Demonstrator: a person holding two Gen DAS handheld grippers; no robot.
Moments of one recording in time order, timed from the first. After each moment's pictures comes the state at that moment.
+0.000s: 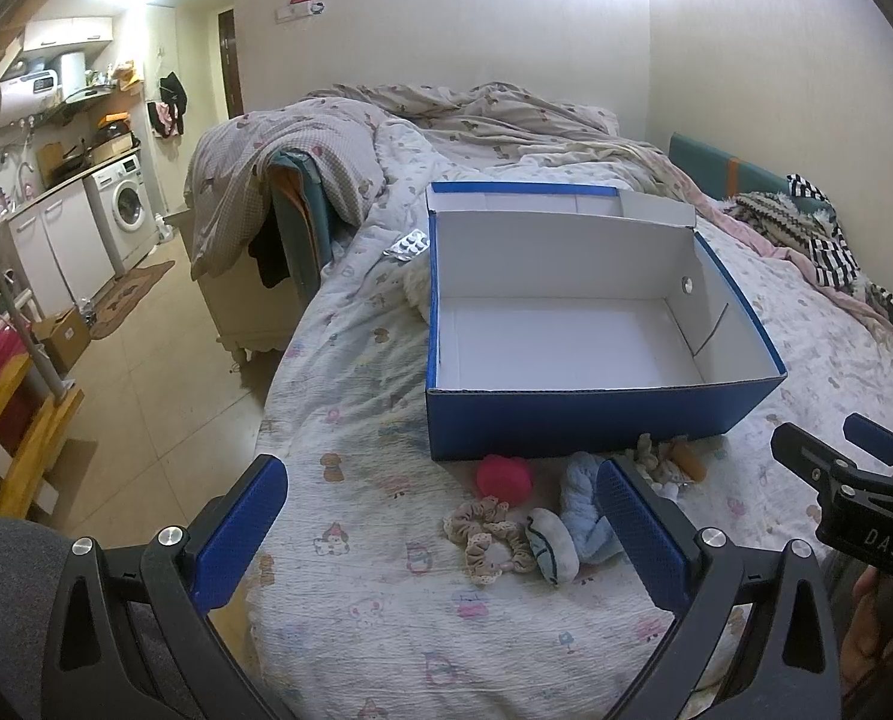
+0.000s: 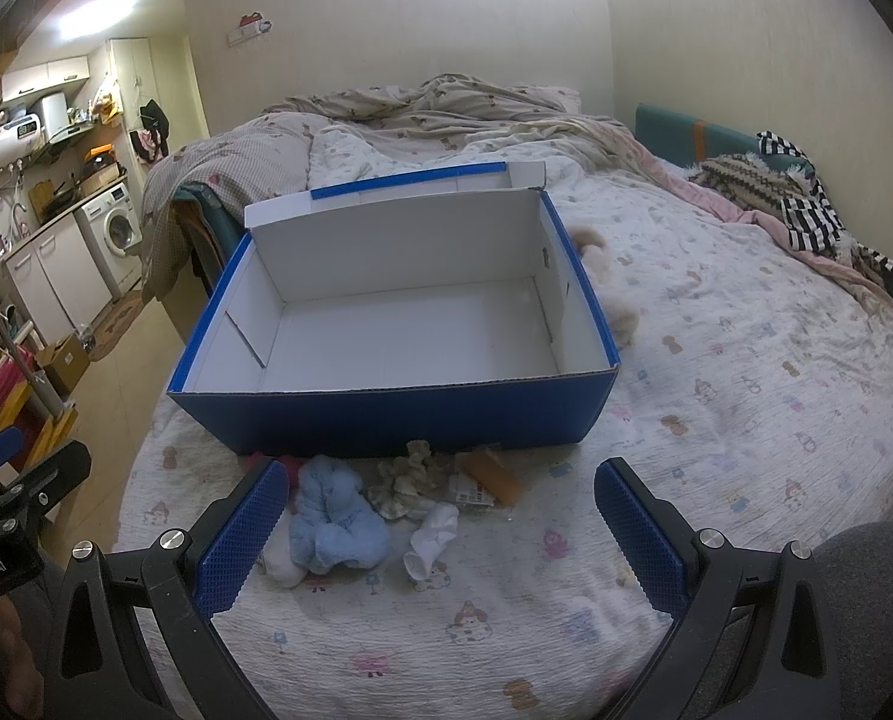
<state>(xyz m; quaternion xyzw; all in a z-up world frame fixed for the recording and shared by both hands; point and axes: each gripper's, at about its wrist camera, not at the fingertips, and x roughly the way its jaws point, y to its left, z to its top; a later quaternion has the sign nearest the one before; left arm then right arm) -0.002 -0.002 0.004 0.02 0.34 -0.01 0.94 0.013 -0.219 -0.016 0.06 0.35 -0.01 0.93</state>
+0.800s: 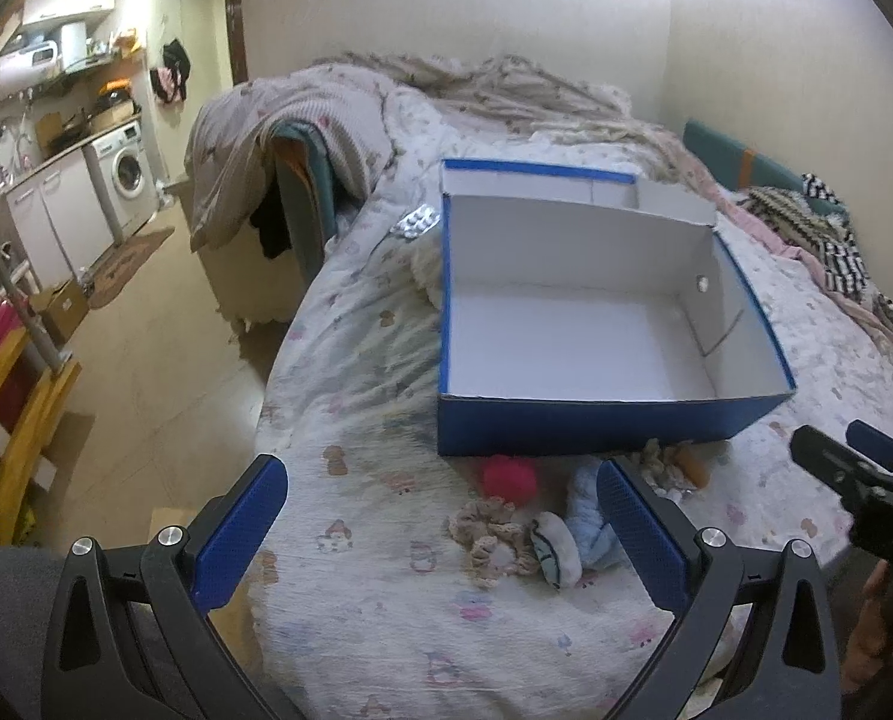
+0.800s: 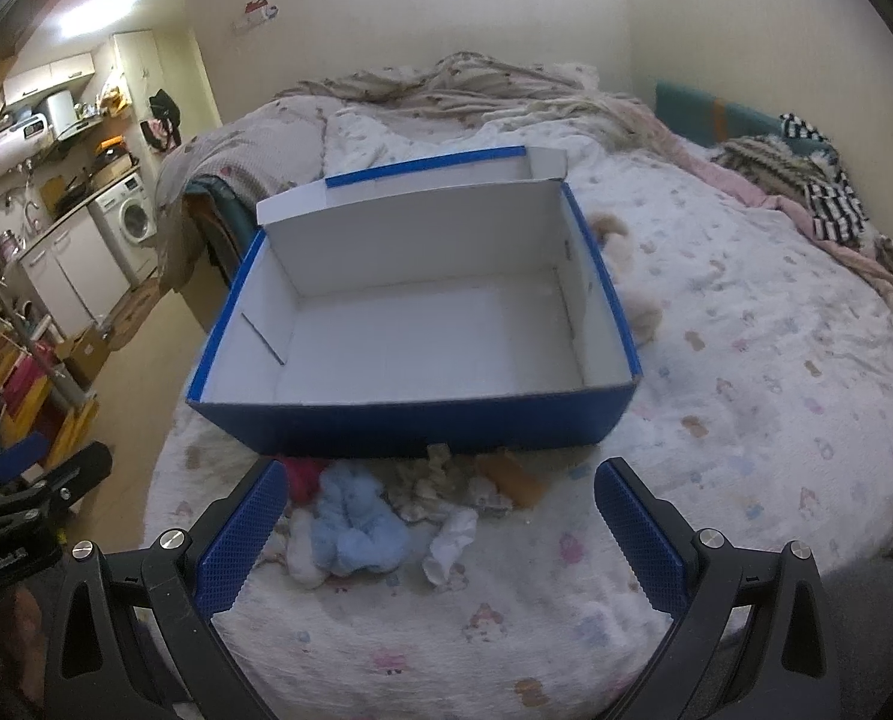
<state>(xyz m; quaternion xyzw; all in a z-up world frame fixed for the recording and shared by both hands) 0.029 0.007 0.010 0.00 0.39 0.00 0.92 0.030 -0.225 -0.006 0.08 0.39 0.03 0.92</state>
